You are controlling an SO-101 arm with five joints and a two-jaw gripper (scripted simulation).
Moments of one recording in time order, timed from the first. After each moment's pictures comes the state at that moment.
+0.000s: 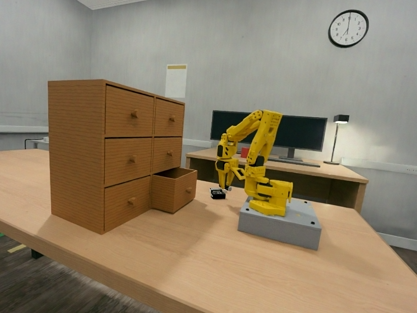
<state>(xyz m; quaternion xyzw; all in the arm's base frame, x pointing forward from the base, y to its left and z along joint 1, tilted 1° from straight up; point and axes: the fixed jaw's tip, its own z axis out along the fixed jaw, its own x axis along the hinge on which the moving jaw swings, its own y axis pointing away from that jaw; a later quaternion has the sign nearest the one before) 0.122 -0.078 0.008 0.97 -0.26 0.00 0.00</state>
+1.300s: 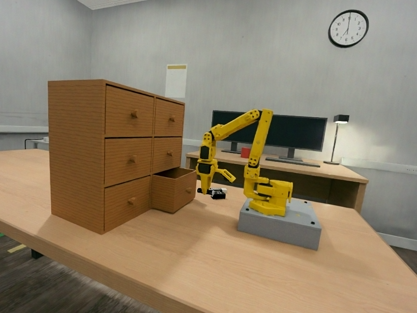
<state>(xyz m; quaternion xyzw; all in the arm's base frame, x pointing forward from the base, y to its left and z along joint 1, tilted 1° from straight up) 0.158 0.001 0.008 1.00 0.03 0.00 0.00</state>
